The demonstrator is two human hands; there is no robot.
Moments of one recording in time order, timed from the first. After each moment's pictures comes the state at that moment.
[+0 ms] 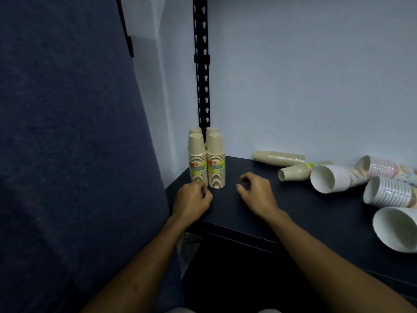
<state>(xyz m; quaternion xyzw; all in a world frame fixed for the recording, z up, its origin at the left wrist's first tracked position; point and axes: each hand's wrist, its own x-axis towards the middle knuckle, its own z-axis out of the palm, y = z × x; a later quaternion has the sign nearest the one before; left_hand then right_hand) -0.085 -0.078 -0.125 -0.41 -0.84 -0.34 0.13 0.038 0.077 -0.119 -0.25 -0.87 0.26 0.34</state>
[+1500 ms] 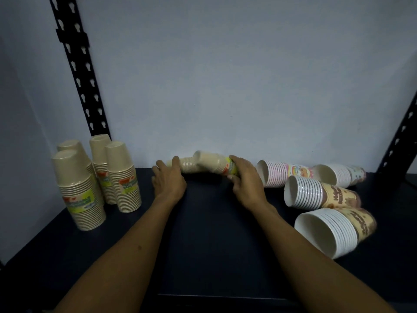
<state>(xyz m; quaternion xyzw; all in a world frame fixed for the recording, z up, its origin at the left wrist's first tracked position) -0.064 0.157 -0.114 -0.42 -0.86 -0.27 0.08 0.123 0.246 -0.122 -0.30 -0.83 0.16 0.44</state>
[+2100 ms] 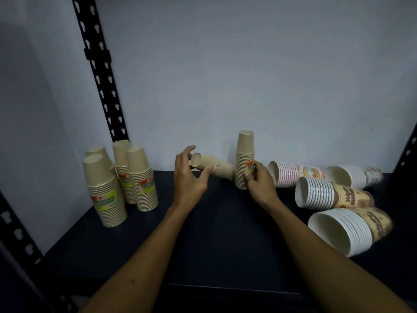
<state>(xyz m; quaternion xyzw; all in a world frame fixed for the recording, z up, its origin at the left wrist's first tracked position) -0.028 0.121 -0.094 -0.50 -0.60 -0.62 0.11 0.125 0.242 -0.114 -0.37 -0.75 0.34 0.44</state>
